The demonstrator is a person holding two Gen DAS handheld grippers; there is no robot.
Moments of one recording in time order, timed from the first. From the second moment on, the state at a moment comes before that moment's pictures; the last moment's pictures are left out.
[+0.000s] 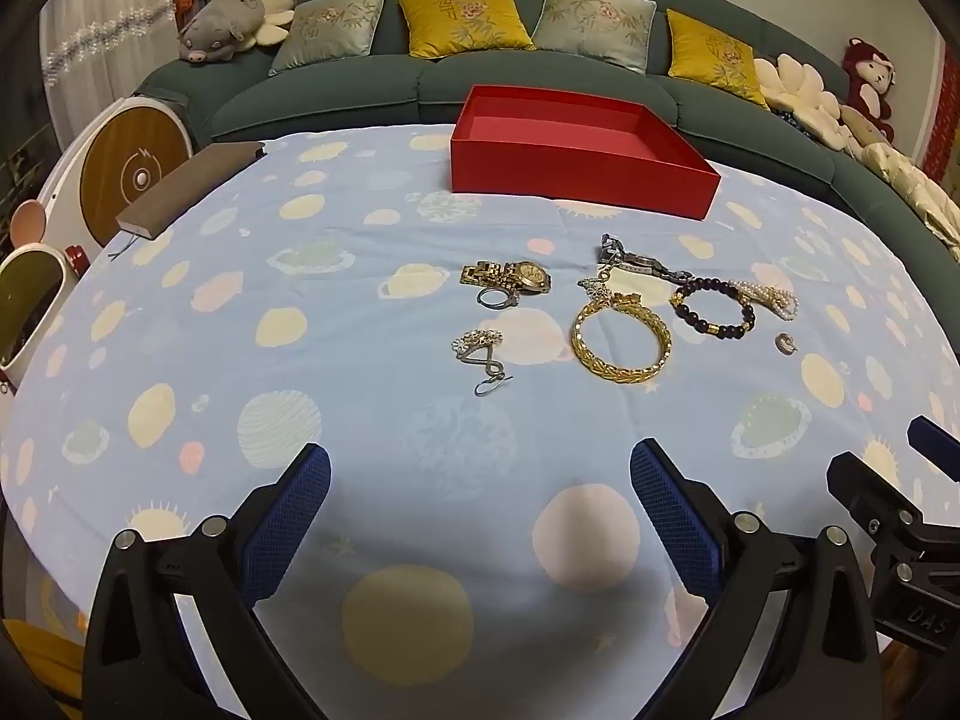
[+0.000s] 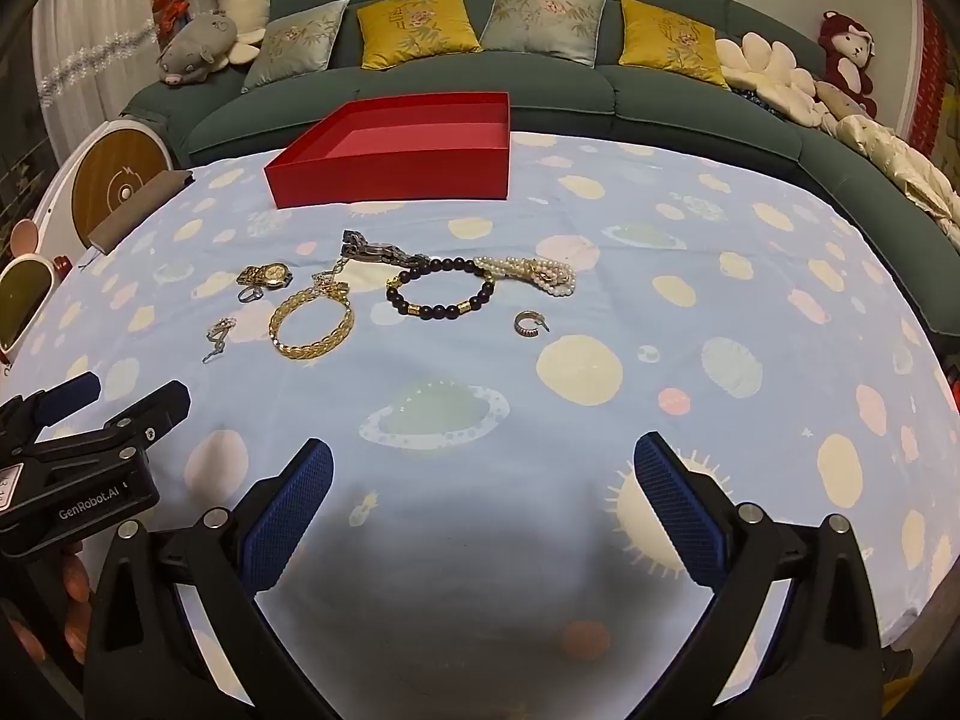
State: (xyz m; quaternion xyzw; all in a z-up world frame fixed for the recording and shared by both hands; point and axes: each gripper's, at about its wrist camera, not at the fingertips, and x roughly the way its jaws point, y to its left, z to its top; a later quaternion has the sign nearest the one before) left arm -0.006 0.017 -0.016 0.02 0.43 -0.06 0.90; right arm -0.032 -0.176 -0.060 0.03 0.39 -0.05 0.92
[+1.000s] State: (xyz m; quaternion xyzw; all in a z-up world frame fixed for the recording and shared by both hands) left arm -0.012 0.025 -0.019 0.00 0.43 -0.06 0.90; right arm -0.026 -0.165 -0.064 0.02 0.39 -0.04 0.92
